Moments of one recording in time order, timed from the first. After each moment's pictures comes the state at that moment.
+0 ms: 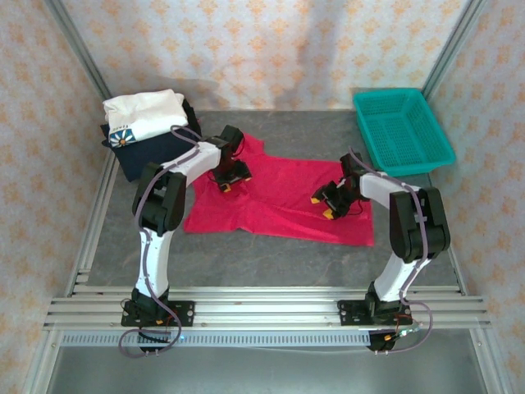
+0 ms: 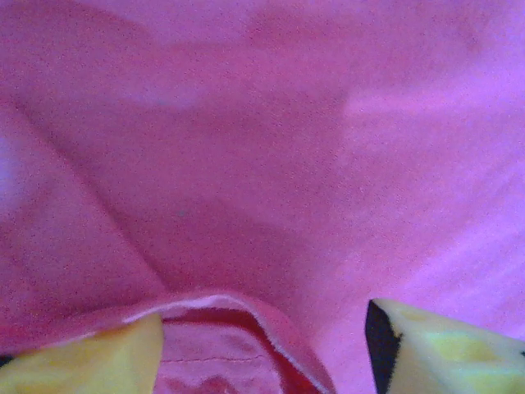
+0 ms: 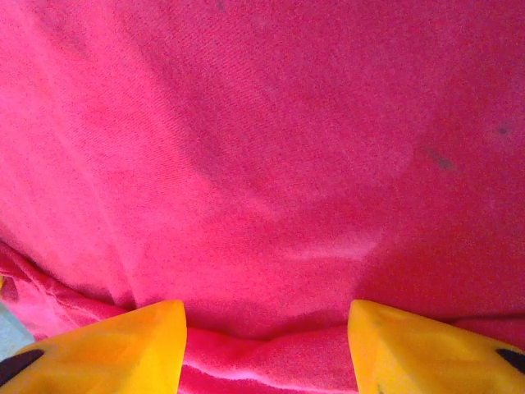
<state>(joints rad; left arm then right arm) -0.33 2.15 1.67 -0.84 0.10 -0.84 0.15 1.74 1.02 -0.58 -0.49 0.87</state>
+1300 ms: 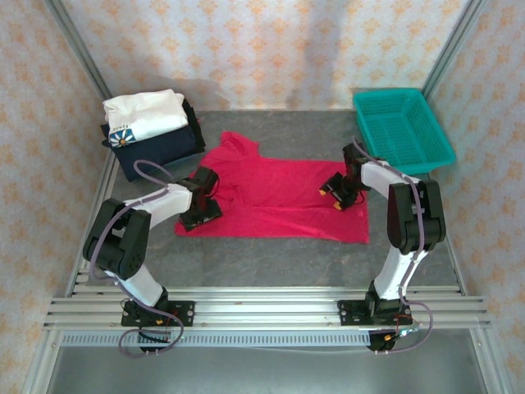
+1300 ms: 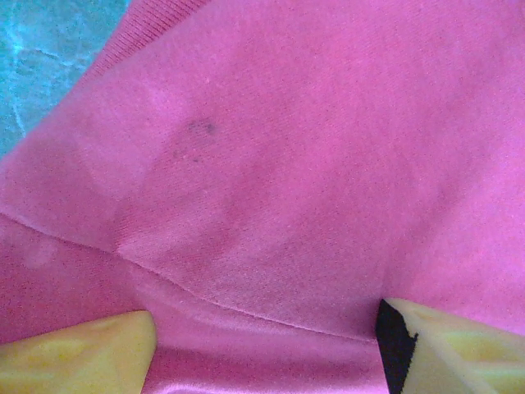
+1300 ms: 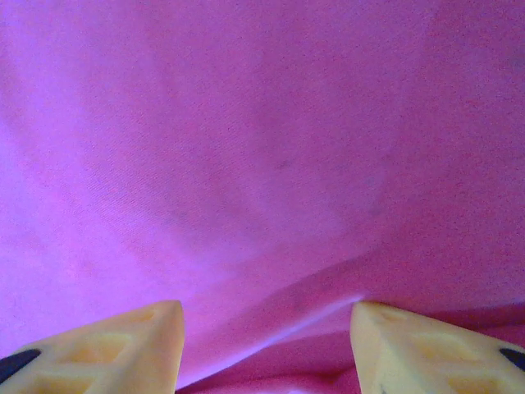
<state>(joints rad) -0.31 1.65 0.92 -0.67 -0.09 -0.83 0.11 1.82 1.16 -0.68 -0.30 0.83</state>
